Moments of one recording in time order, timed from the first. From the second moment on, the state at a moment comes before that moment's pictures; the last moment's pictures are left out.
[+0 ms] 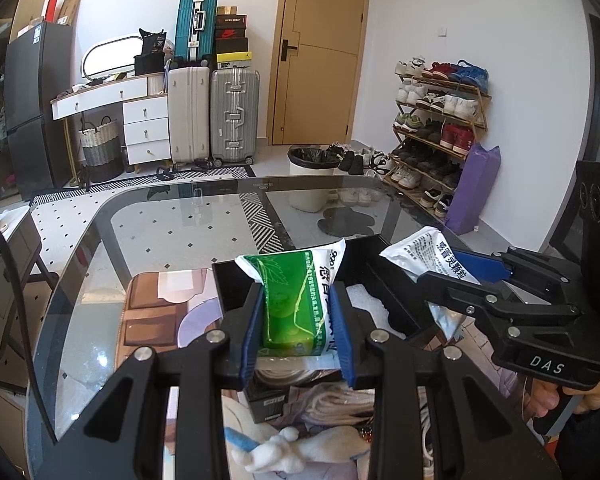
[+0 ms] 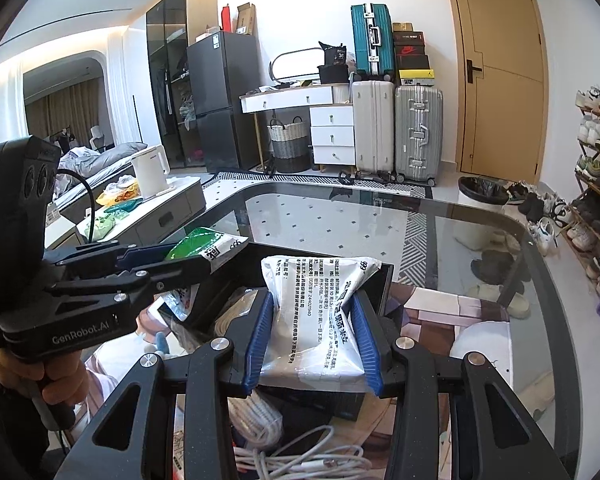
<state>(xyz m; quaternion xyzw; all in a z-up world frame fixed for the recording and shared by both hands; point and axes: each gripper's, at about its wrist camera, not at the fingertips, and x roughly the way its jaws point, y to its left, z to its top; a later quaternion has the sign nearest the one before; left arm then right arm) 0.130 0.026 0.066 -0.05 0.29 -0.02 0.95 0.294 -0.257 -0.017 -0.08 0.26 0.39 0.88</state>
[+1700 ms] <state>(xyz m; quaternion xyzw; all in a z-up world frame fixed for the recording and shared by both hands) 0.097 0.031 0.060 -0.05 0.29 -0.02 0.96 0.284 -0.291 -0.035 -0.07 0.27 0.37 0.89</state>
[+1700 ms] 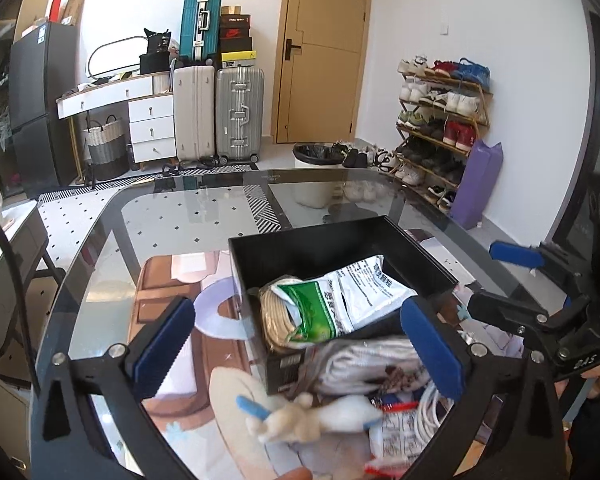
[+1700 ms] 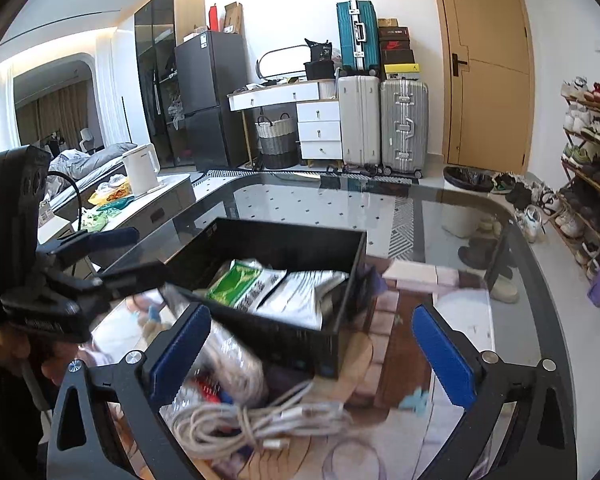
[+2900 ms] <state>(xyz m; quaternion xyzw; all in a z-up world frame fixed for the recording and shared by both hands) 0.069 0.030 0.038 -0.02 0.33 -0.02 0.94 0.268 -0.311 -0.067 -0.11 0.35 0.36 0.86</state>
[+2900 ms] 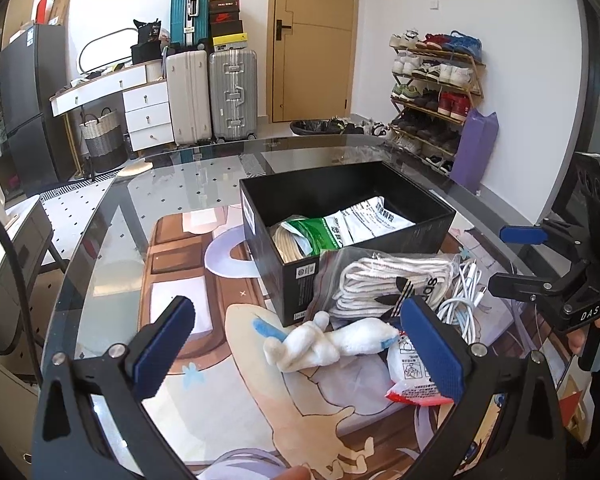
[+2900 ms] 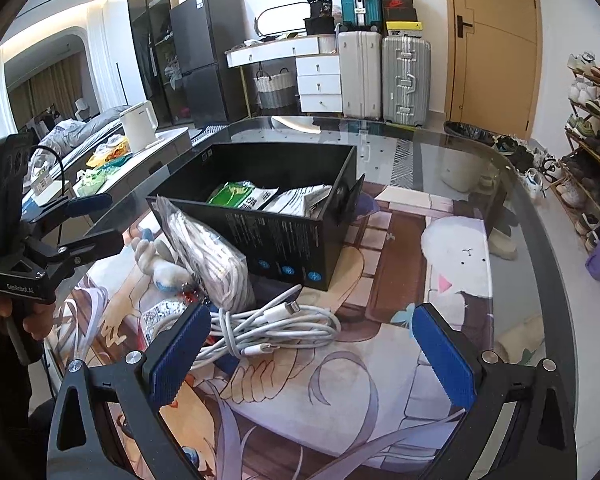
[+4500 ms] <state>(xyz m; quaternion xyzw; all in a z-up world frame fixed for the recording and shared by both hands) 0.072 0.018 0.027 0.00 0.35 -0.03 0.93 0.278 -0.290 -0.116 -0.13 0.41 0.35 0.83</state>
